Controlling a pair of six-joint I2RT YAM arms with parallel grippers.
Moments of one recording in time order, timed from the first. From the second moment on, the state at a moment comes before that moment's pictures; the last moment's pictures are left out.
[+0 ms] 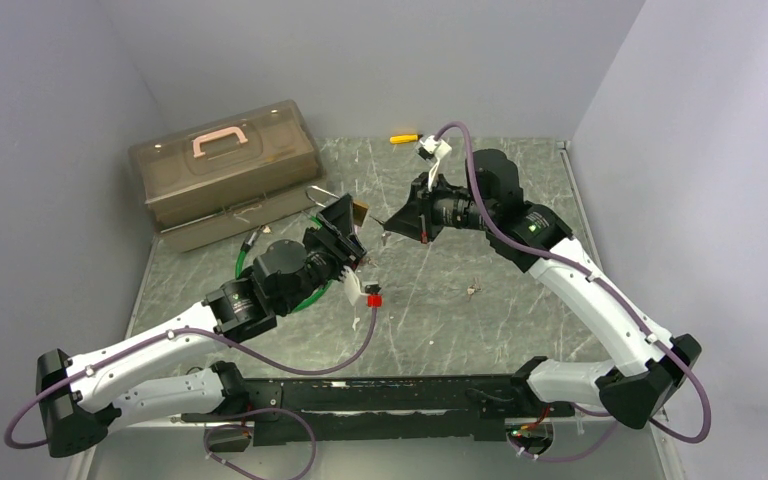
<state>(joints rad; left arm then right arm) -1.01 0.94 0.84 0.00 -0.34 1.74 0.64 1.22 1.35 -0.49 -0.52 0.24</state>
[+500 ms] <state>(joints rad) -1.01 0.92 0.82 0.02 -0.34 1.76 0.65 1.23 1.35 -0.49 -0.53 0.24</state>
